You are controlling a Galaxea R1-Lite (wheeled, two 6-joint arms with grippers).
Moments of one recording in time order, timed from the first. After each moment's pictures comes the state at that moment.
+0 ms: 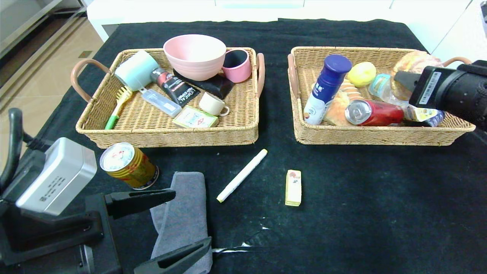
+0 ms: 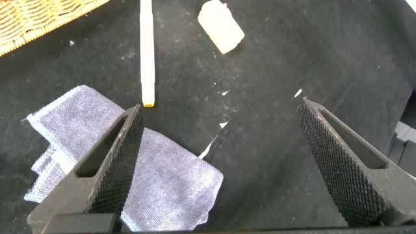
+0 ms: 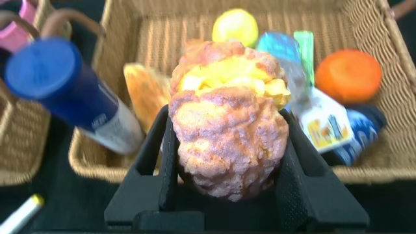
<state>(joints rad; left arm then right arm) -0.70 1.11 -0.59 -0.26 -0.13 0.02 0.43 1.44 -1.10 -0.36 -0.41 0.10</state>
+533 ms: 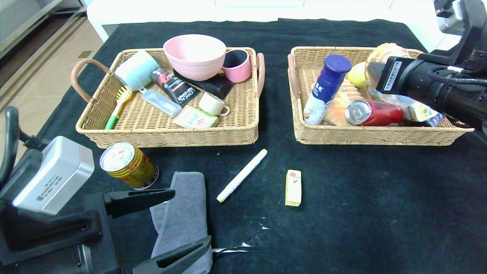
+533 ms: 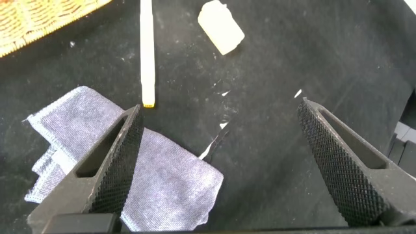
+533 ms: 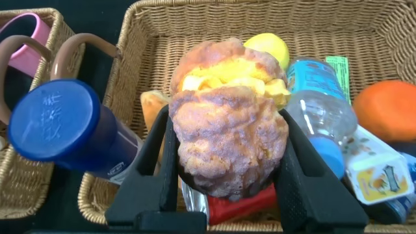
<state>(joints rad) -0.70 1.11 -0.60 -0.26 -0.13 0.02 0.43 1.60 -1.25 -0.40 -0.38 0.08</state>
